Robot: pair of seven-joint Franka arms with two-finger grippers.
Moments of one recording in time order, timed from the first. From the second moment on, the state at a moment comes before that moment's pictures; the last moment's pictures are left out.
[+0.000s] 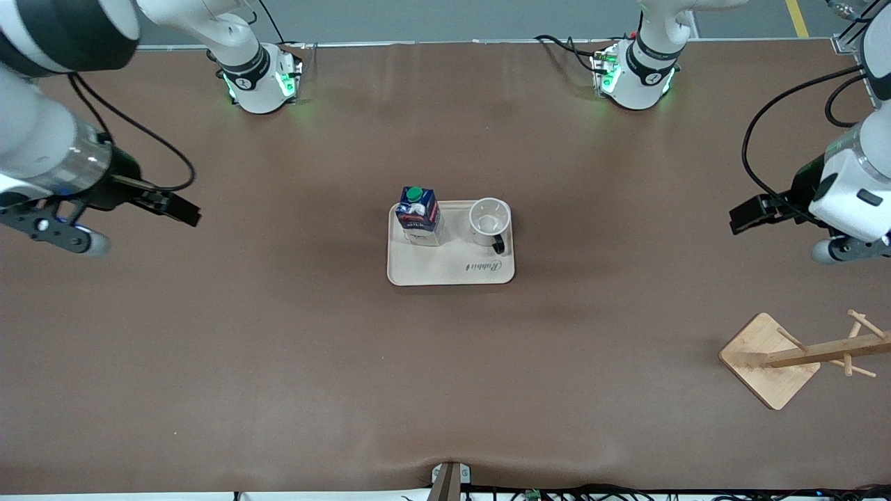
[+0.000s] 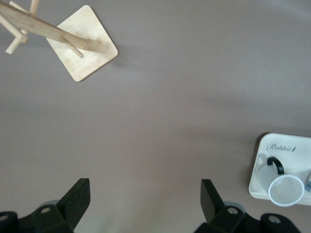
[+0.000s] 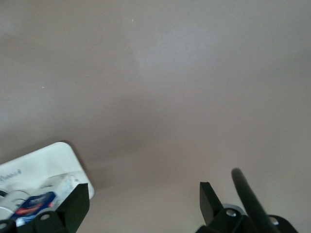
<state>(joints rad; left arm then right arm) -0.06 0.21 -0.08 -1.32 0.05 1.48 -0.25 0.35 0.20 -0.25 -1.33 0.06 1.44 0.43</state>
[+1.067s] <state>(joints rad) -0.06 -0.02 -0.08 -1.57 0.05 1.55 -0.21 0.14 0.04 -0.24 -1.56 0.05 1.63 -0.03</state>
